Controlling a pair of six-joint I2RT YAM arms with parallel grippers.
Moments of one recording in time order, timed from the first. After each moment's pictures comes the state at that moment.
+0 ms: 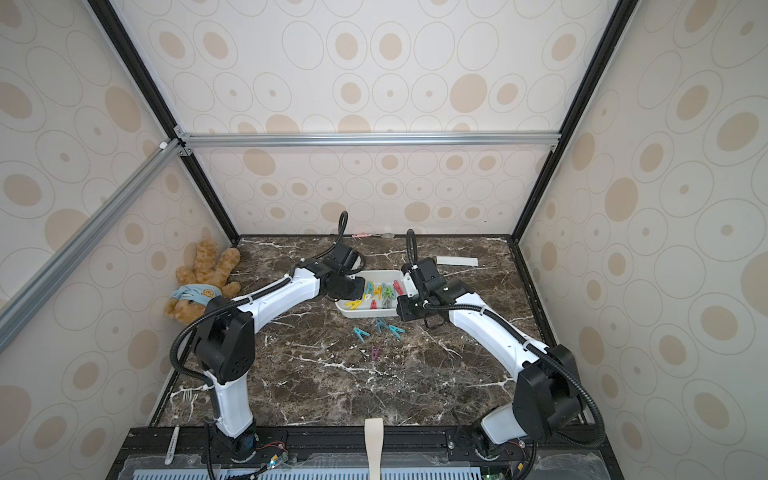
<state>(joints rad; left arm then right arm) -0.55 1.96 1.58 -0.66 0.02 -0.38 0.52 1.45 1.18 -0.72 -0.16 0.28</state>
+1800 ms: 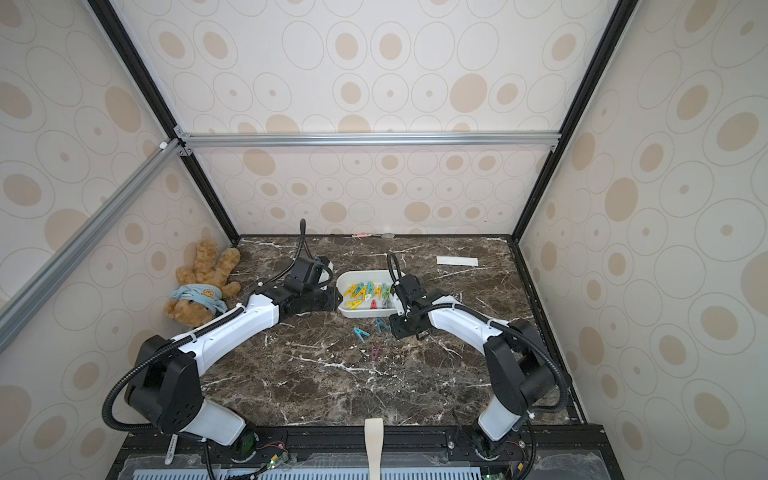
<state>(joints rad) -0.50 1.51 1.11 -0.46 0.05 -0.40 0.58 1.66 1.09 -0.64 -0.14 0.24</state>
